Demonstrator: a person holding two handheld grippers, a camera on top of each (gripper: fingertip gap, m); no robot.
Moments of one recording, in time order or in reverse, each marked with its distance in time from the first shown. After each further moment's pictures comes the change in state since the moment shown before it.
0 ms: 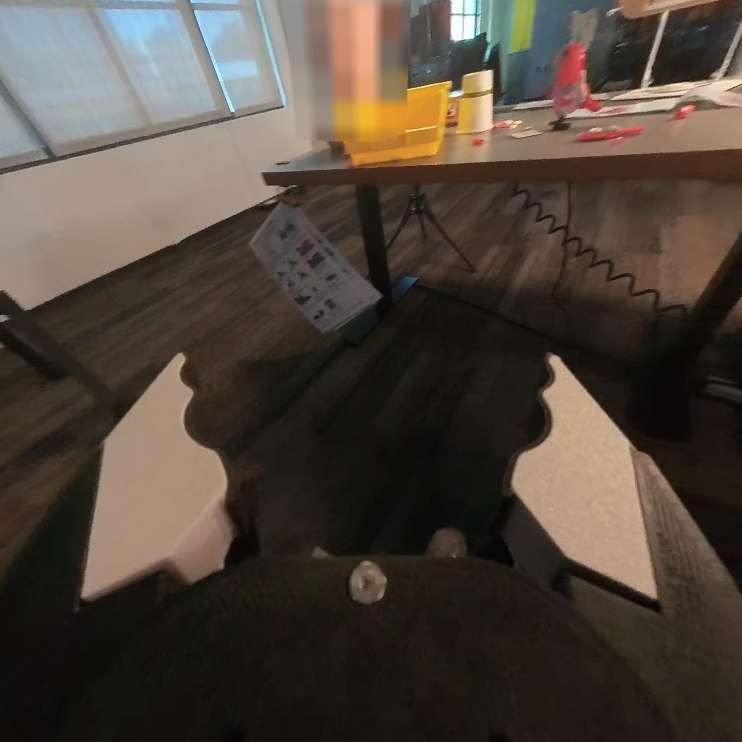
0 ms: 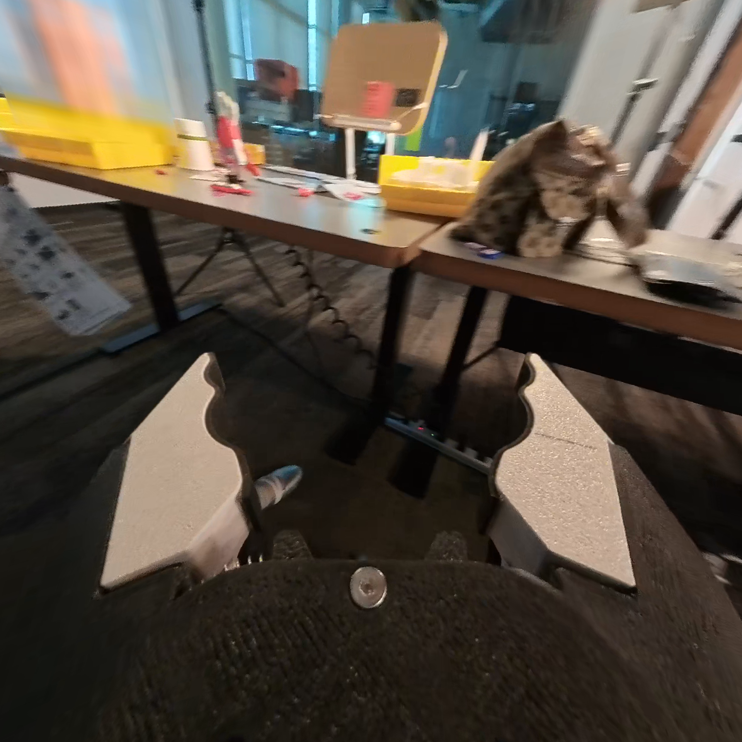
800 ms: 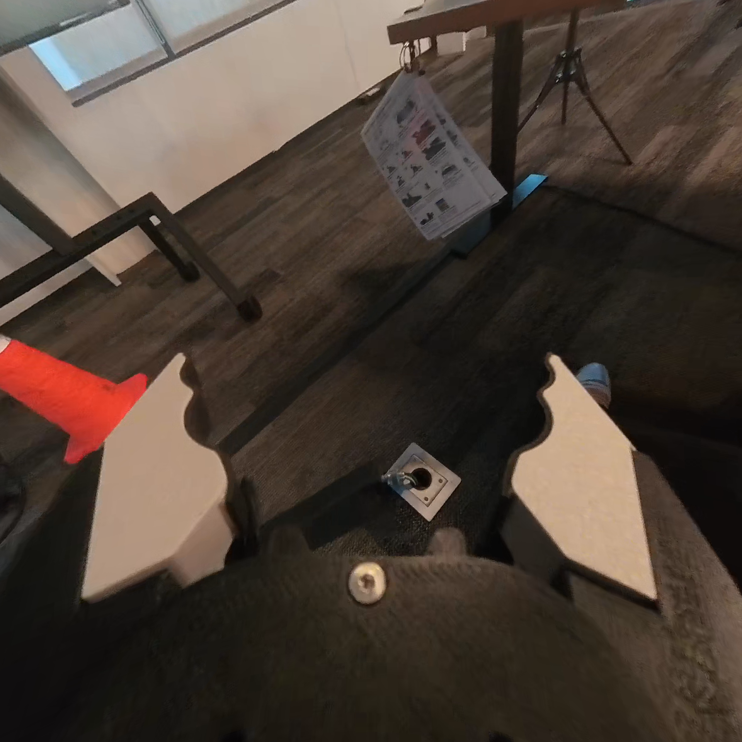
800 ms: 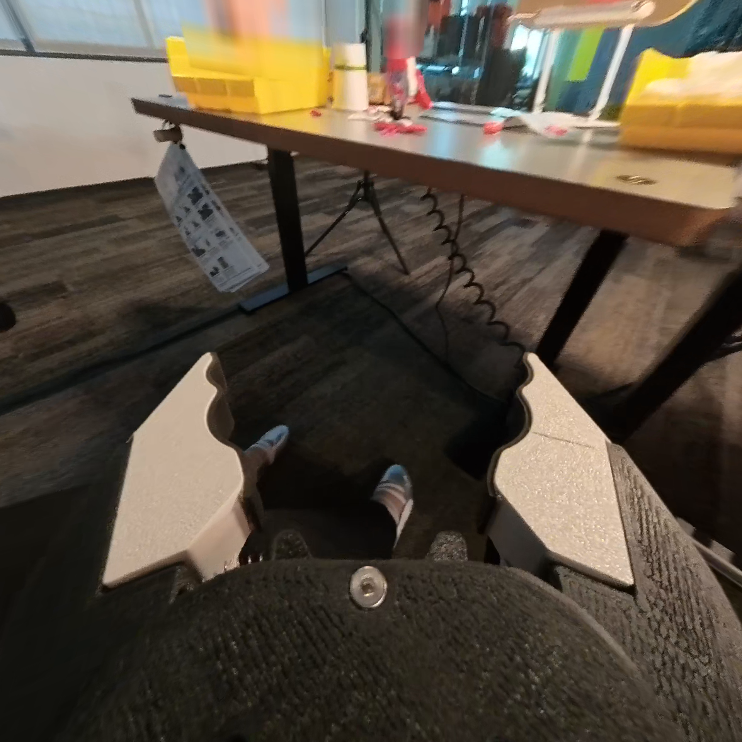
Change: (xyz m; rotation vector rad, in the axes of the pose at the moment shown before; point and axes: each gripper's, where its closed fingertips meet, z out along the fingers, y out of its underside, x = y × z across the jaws) left arm -0.108 0.079 -0.060 -0.227 -0.261 0.061; right arm -0.175 0.039 0.119 -0.107 -0.325 0.037
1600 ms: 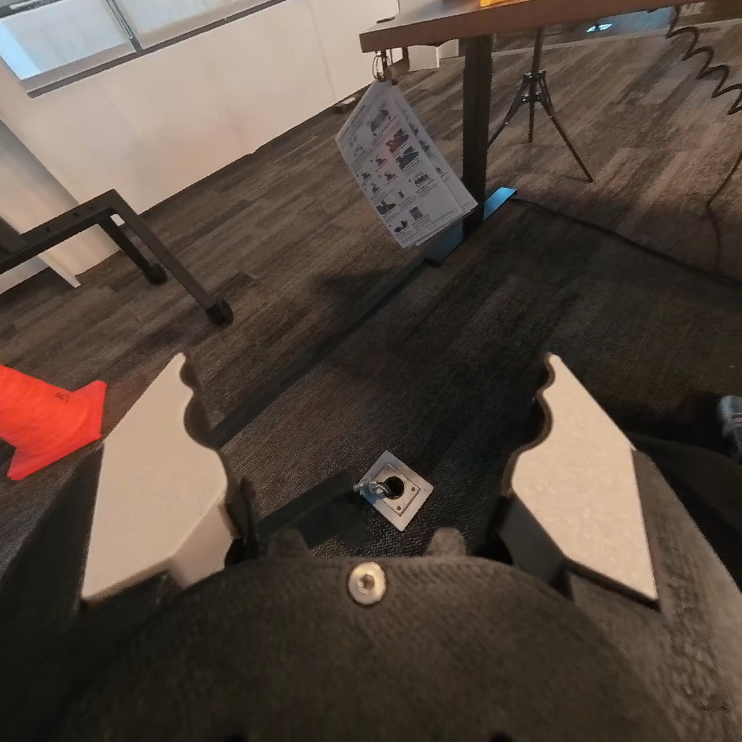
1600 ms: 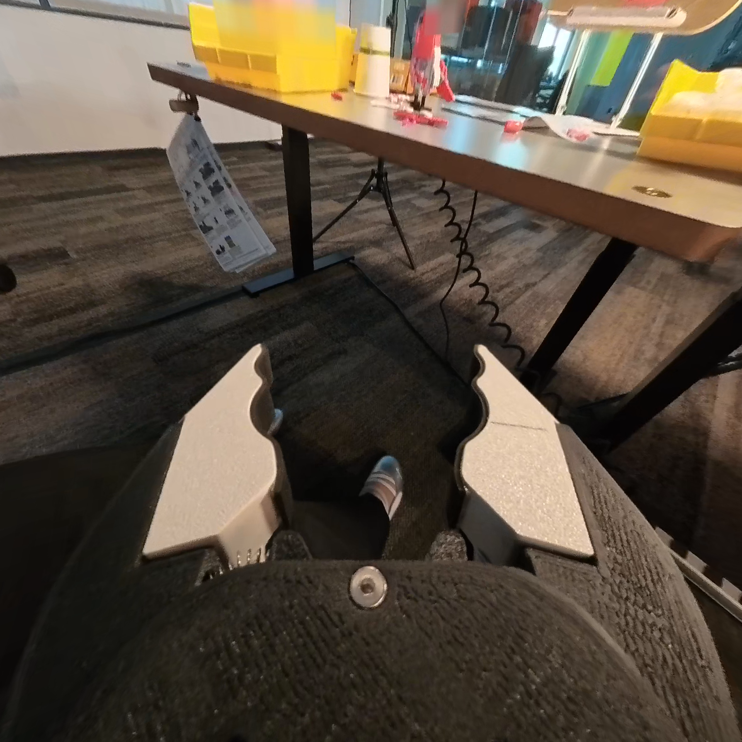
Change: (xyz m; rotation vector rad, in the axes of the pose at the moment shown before) left arm 0.028 -0.001 0.013 0.019 0.060 -0.036; right arm -0.002 0.005 -0.009 -0.017 -0.029 -0.062
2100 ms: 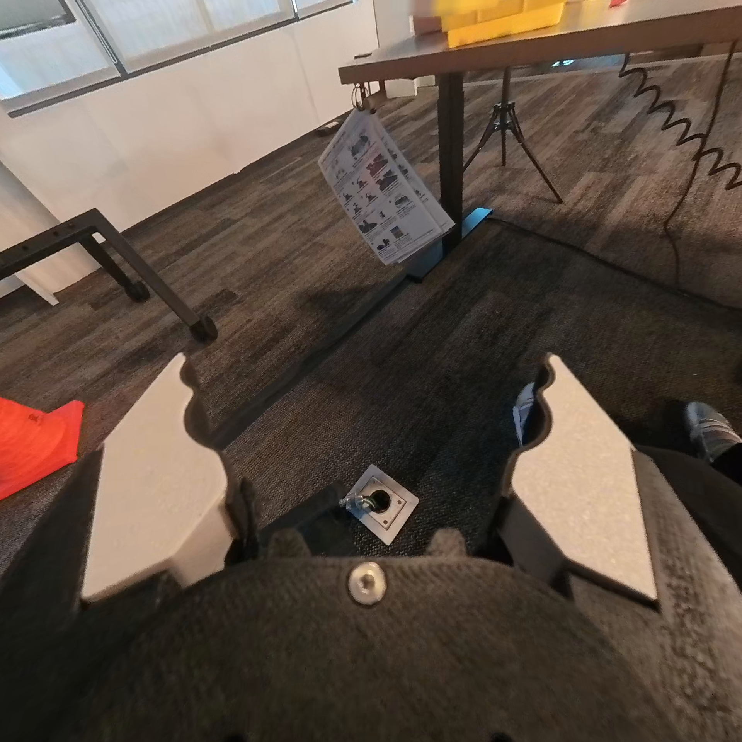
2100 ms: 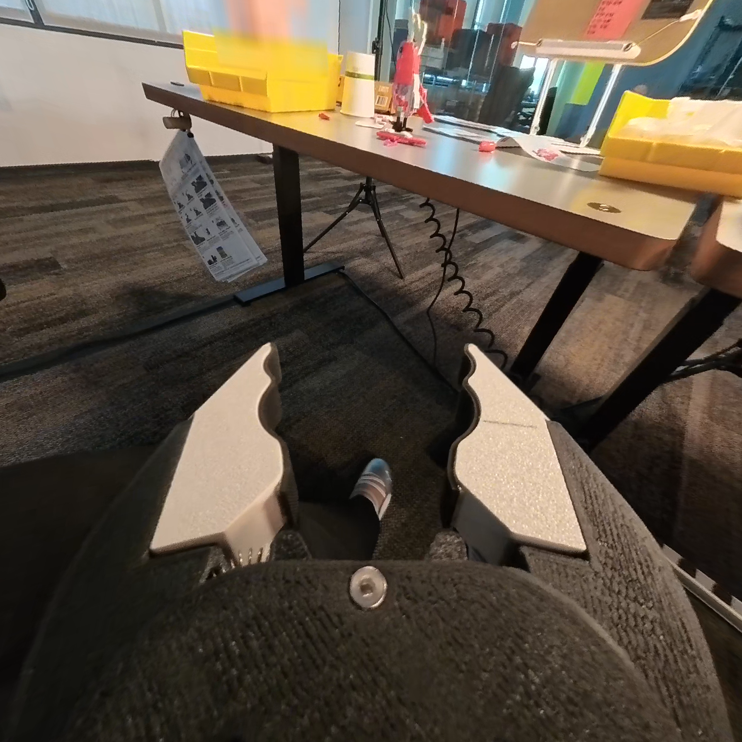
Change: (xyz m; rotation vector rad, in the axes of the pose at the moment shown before) left arm 0.014 -0.015 -0.008 0.044 0.043 -0.007; right arm 0.014 -0.009 -0.025 0.025 0.023 -0.007
